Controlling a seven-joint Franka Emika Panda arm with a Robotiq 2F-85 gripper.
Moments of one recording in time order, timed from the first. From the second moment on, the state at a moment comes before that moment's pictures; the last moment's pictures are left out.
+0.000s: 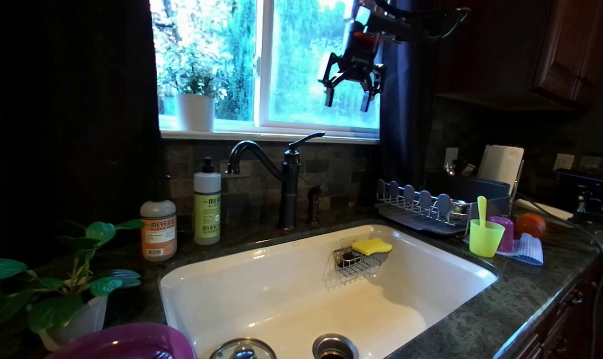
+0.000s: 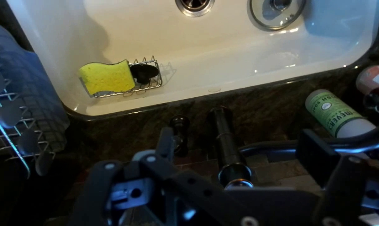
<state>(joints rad) 0.13 -0.01 0.23 -1.78 -0.10 1.96 0.59</state>
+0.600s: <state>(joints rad) 0.33 0.39 0.23 -1.34 -0.16 1.85 0.91</state>
